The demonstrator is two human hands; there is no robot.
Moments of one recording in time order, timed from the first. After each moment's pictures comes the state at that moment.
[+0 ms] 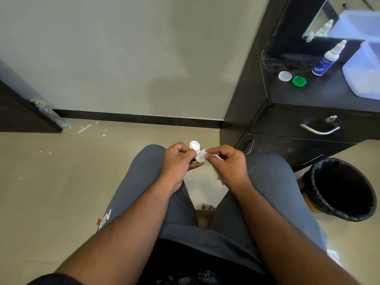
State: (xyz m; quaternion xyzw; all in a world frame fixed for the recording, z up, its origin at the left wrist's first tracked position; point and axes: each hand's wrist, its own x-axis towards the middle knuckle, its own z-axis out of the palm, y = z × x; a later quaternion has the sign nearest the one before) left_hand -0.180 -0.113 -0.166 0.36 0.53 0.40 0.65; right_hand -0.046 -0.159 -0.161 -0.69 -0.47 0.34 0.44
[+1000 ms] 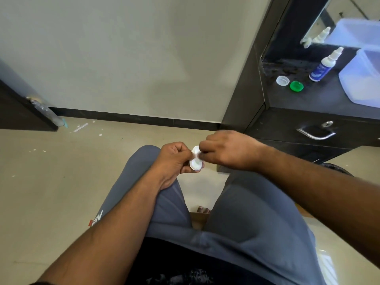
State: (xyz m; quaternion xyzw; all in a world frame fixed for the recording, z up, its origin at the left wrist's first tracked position) left_hand -0.192 -0.106 -0.145 0.39 0.51 0.31 0.70; right_hand -0.008 -0.111 -0.092 -0.25 -0.96 -0.09 0.03
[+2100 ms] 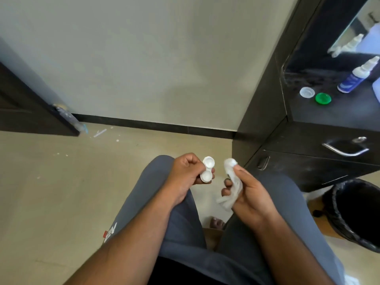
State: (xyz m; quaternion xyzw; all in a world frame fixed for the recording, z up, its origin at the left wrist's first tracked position) left_hand -0.193 -0.099 -0.158 0.41 0.52 0.35 0.67; right_hand -0.046 -0.168 -0.132 -0.43 -0.03 0.71 0.55
